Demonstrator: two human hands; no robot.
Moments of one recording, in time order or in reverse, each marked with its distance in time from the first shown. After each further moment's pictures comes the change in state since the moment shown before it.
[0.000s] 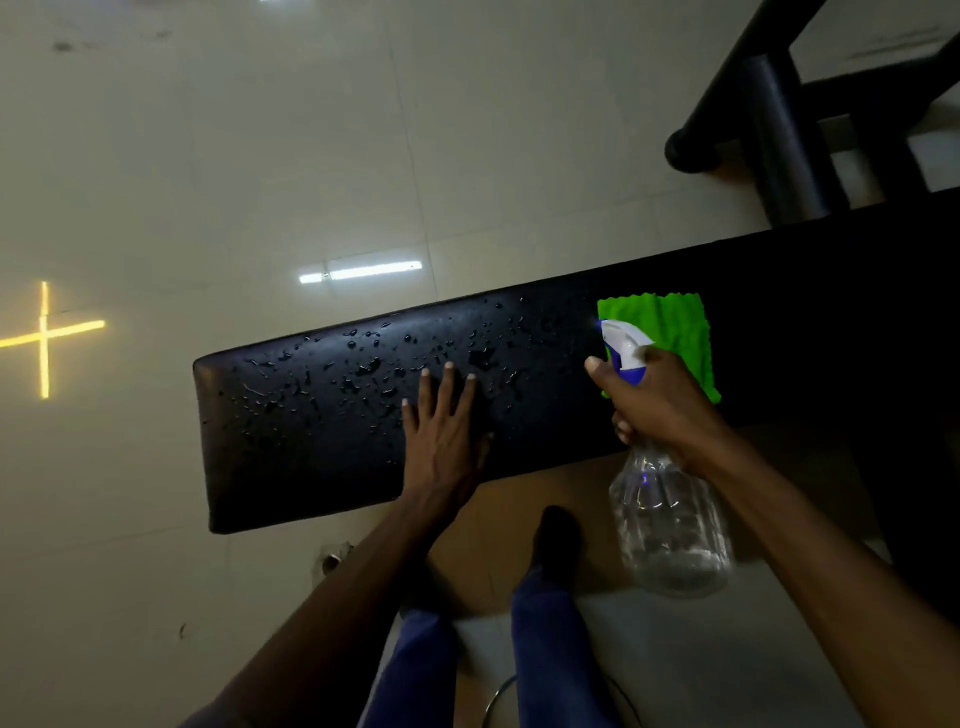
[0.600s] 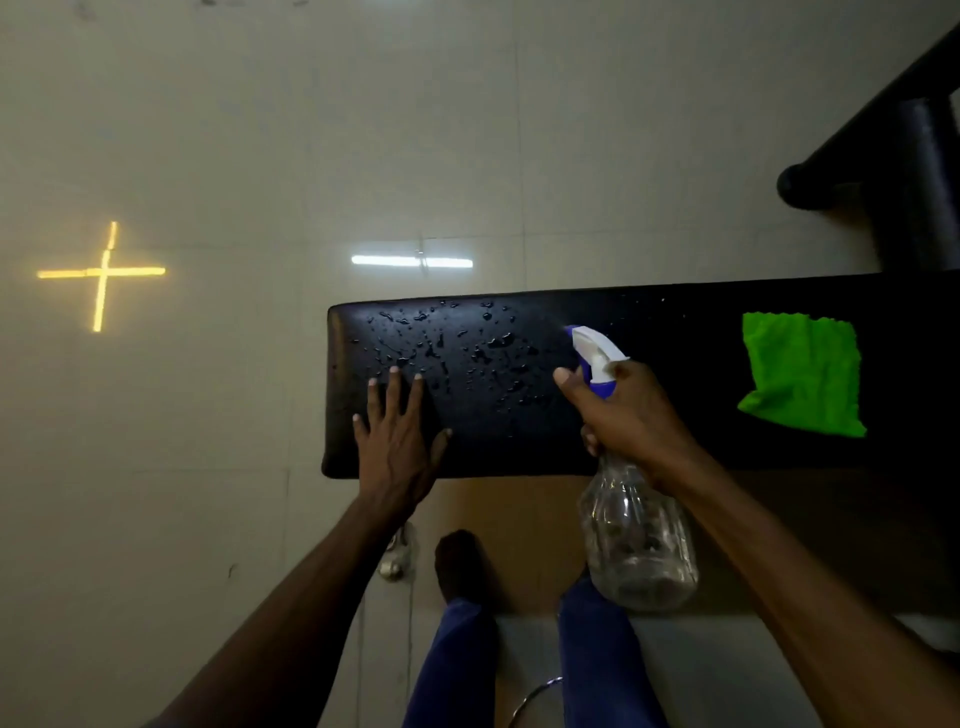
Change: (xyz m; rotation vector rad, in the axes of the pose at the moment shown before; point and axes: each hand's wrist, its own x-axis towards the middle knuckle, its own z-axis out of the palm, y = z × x) left_hand -0.073 -0.184 -0.026 -0.095 0.062 -0.295; right_hand -0.067 -0.065 0.160 -0.150 -0.199 -0.066
